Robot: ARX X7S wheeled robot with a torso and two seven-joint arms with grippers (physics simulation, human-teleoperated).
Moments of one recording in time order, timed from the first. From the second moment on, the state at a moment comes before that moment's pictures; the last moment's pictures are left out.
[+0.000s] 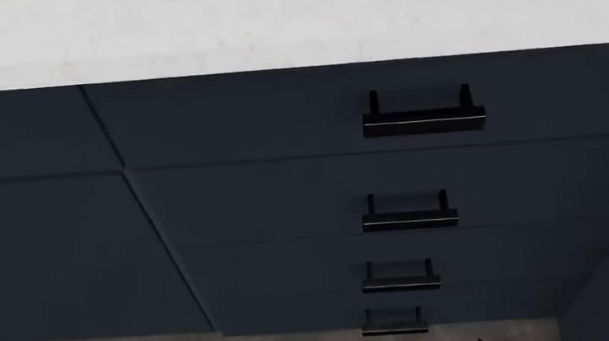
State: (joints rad) left arm -0.01 -0.20 0.25 0.00 -0.15 0.05 -0.18; right arm 0.02 0.19 -0.22 -0.01 0.20 -0.03 0.22
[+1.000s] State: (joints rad) left arm -0.01 -0.21 0.27 0.00 -0.18 0.05 -0.20; right arm 0.02 0.21 -0.24 -0.02 0.21 -0.04 0.24
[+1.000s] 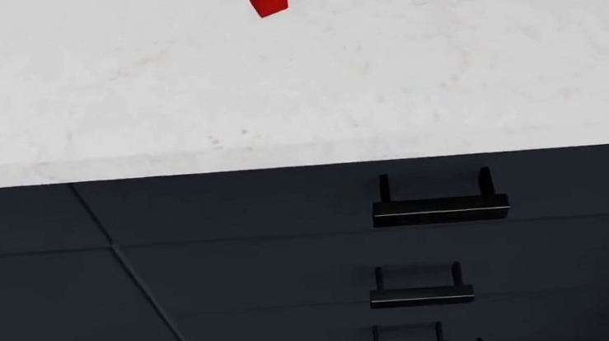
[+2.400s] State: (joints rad) left arm -0.02 -0.24 0.31 -0.01 -0.22 0.04 -0.21; right arm 0.21 0.38 -0.68 -0.10 -0.76 0.67 0.39
